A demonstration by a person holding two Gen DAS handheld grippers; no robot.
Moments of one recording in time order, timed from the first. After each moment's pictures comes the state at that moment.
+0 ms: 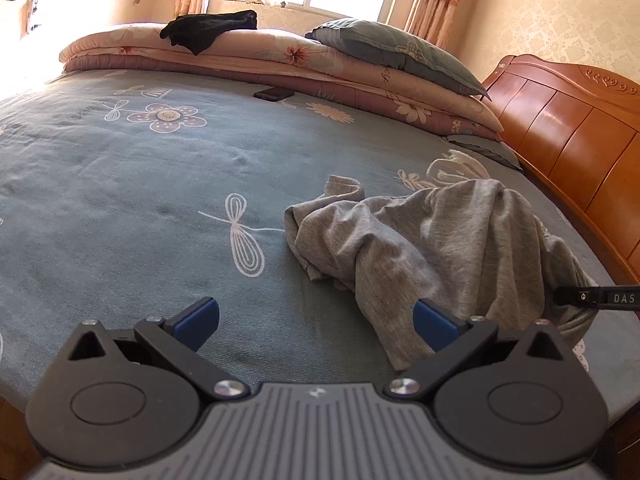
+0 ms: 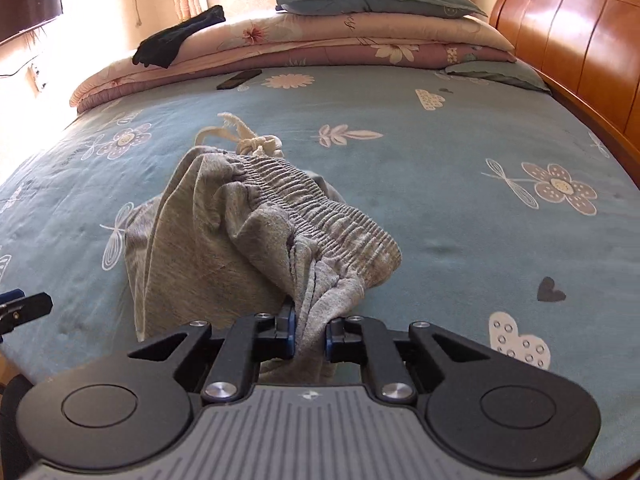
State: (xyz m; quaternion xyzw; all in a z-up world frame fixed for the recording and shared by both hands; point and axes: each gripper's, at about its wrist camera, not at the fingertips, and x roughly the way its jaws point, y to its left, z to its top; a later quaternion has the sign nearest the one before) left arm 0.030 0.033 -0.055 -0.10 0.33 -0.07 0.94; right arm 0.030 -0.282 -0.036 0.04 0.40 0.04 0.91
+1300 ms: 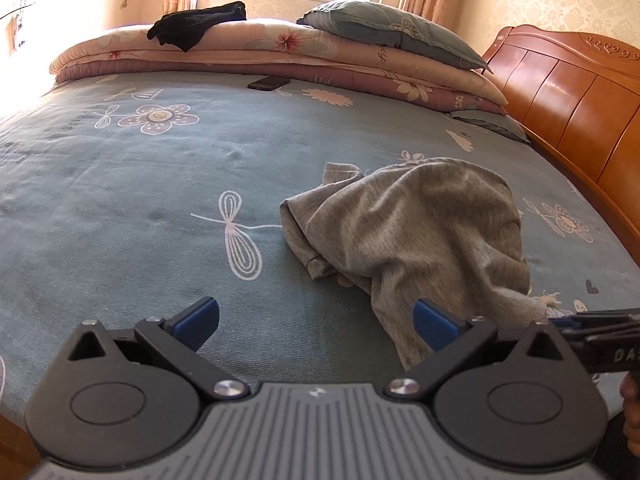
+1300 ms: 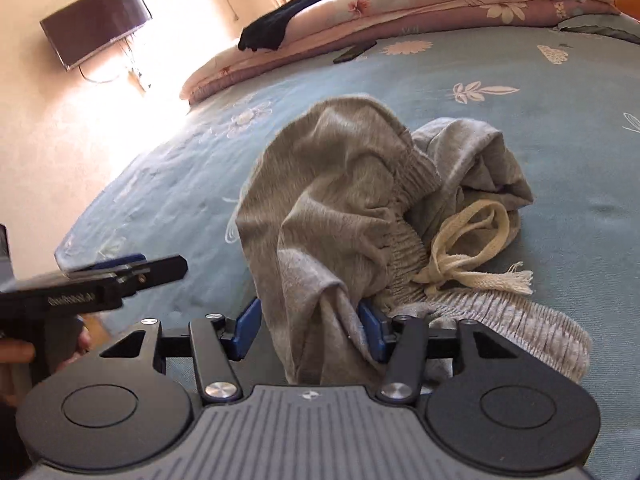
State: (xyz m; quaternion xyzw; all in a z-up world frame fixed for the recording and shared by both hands) left arm 0.051 0.015 -0.060 -0.06 0.35 -0.06 0.93; right arm 0.041 -0.256 -0.061 0.15 0.38 0.24 0.88
